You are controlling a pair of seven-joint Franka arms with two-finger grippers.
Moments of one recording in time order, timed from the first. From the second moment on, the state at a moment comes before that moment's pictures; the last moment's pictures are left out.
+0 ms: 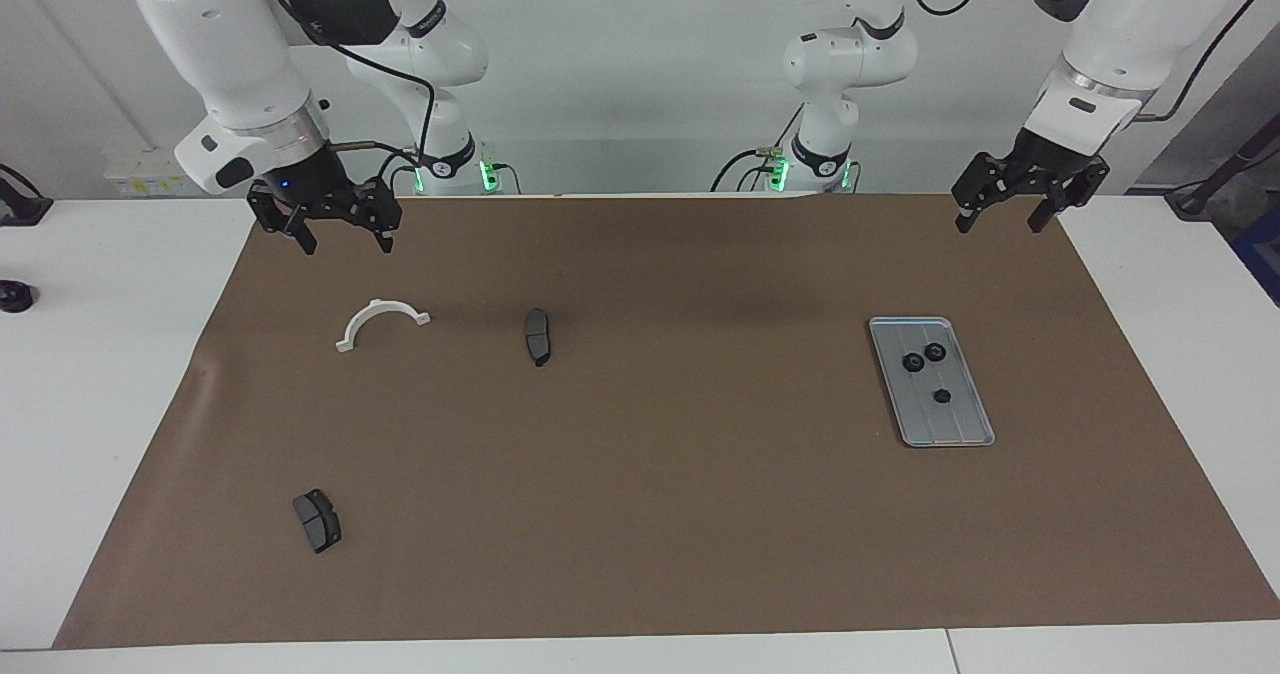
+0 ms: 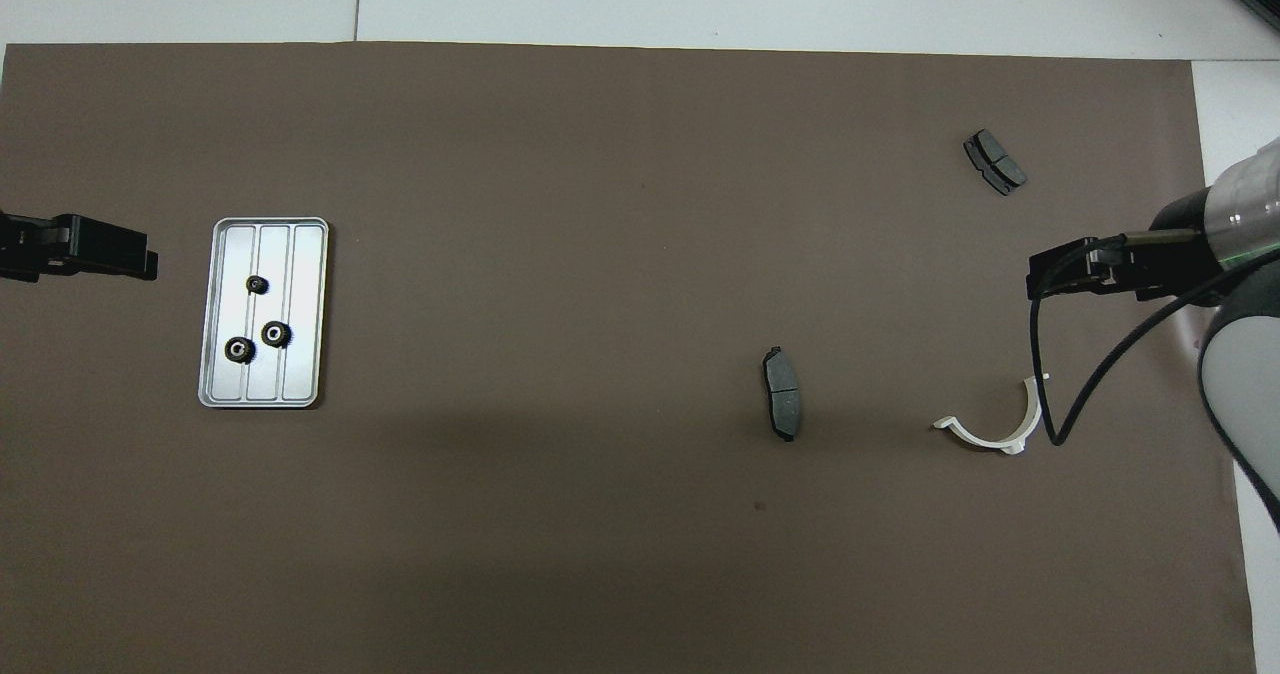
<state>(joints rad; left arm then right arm) 0.04 -0.03 -0.08 -1.60 -0.03 1.61 0.01 0.03 -0.01 0.02 -1.67 0.02 1.64 0.07</state>
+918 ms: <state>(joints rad) 0.04 -0.03 -0.08 -1.60 -0.03 1.62 0.02 0.03 -0.01 0.02 -1.67 0.02 1.64 0.07</state>
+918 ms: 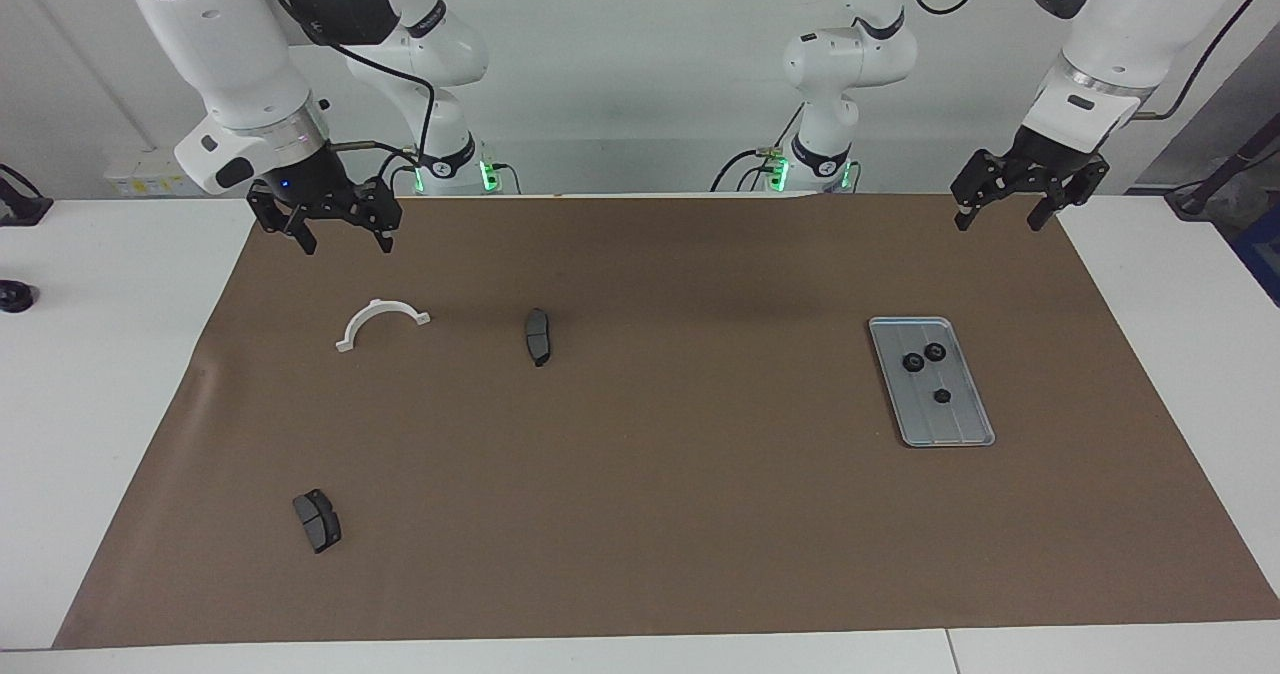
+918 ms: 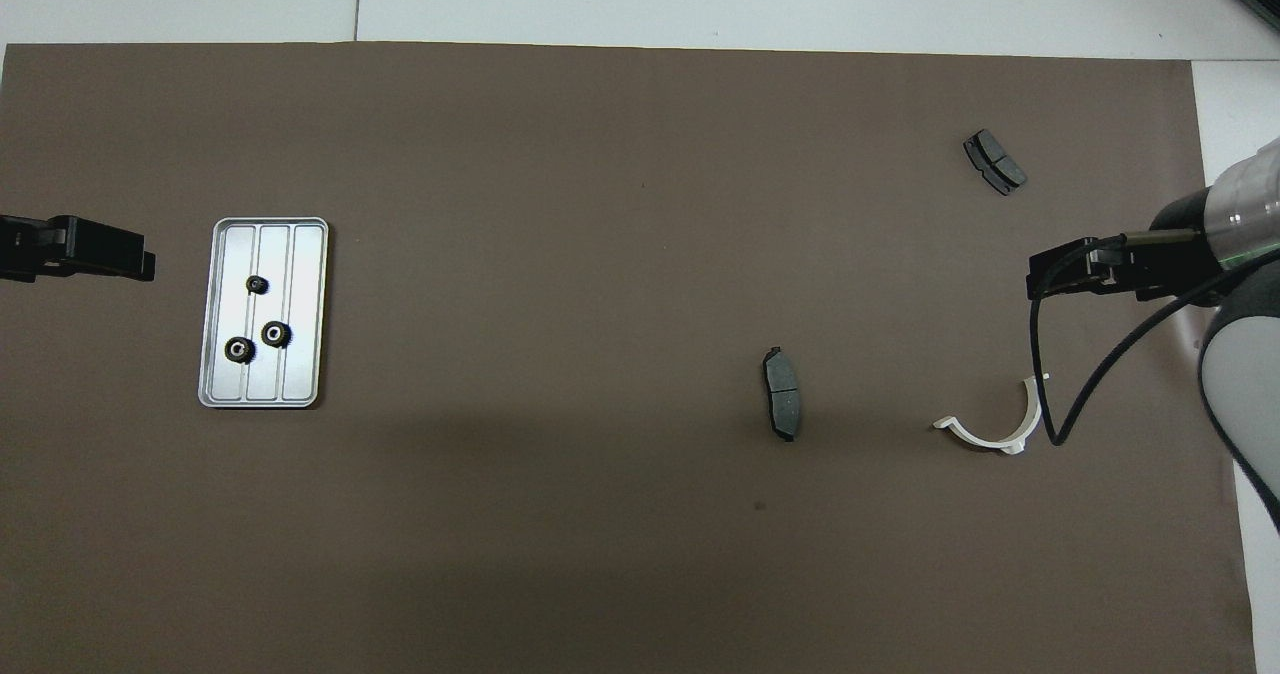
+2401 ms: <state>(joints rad) 0.12 0.23 -0.07 -2.00 -0.02 2.40 -0.02 0.03 -0.01 0.02 -1.67 0.02 1.64 0.07</state>
